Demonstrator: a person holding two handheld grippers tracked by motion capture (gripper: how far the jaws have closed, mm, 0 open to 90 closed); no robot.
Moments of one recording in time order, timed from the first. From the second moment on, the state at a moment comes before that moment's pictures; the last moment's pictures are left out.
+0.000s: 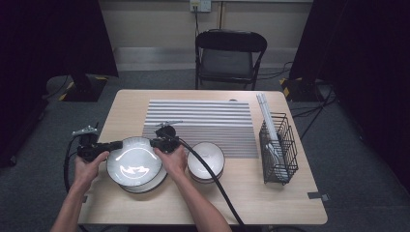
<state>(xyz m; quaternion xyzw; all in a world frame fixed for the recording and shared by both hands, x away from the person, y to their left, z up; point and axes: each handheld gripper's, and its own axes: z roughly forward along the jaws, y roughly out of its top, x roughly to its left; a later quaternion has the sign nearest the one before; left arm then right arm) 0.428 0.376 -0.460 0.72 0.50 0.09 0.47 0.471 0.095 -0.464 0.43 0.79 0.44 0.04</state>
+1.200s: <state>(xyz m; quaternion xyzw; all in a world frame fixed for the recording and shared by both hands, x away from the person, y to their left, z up) 0.425 0.377 -0.461 0.71 0.50 0.10 0.49 0.475 0.088 -0.467 0.44 0.78 0.45 0.03</state>
